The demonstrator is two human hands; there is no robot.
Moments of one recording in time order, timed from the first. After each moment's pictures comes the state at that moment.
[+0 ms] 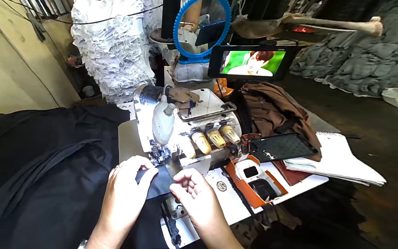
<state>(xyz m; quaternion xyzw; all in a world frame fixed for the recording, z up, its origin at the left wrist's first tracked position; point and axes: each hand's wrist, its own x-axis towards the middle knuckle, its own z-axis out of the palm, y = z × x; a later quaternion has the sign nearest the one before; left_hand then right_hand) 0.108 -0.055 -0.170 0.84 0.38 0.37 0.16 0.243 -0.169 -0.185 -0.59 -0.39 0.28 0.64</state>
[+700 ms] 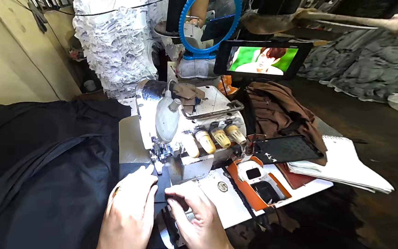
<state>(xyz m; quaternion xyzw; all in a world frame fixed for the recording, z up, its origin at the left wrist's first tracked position) 0.095 -0.101 -0.172 0.87 0.35 0.35 0.07 0.236 -0.182 -0.199 -0.60 -0.56 0.08 0.56</state>
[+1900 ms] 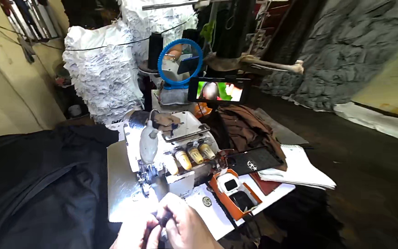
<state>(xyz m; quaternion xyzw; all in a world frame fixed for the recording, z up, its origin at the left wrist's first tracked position) 0.097 -0.132 -0.143 0.84 0.32 0.31 0.30 0.250 -0.183 -0.158 -0.63 -0.61 0.17 0.45</state>
